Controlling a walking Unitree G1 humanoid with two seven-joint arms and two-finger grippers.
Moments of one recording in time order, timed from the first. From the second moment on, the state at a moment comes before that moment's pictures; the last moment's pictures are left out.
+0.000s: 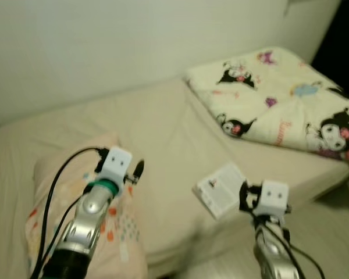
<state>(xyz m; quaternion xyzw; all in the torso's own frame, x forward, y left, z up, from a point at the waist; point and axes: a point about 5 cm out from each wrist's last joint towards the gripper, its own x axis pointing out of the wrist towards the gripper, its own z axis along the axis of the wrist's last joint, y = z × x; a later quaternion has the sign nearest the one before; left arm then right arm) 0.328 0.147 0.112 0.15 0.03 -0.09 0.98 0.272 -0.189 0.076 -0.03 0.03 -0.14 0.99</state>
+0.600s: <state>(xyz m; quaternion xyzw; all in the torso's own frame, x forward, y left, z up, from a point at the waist) 0.314 0.144 0.089 0.14 0.04 -0.09 0.98 0.265 -0.205 0.077 -0.03 0.05 -0.16 0.98</state>
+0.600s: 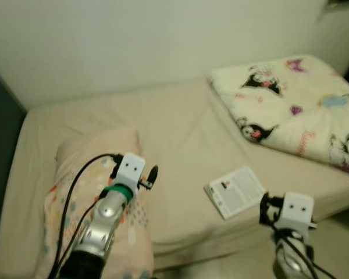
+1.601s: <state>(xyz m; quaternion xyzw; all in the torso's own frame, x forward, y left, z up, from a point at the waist) 0.303 0.159 0.093 0.13 0.05 -0.06 0.99 0.275 -0.181 0.067 0.00 0.08 -0.11 0.99</state>
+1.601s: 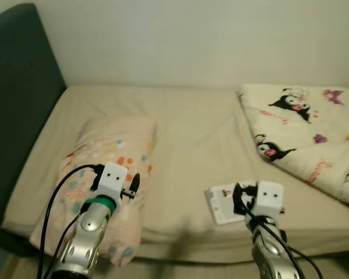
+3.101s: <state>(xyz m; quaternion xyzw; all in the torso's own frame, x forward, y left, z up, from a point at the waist) 0.302 0.167 0.097 0.10 0.06 -0.04 0.99 0.277 -0.178 0.068 -0.01 0.08 -0.10 0.99</state>
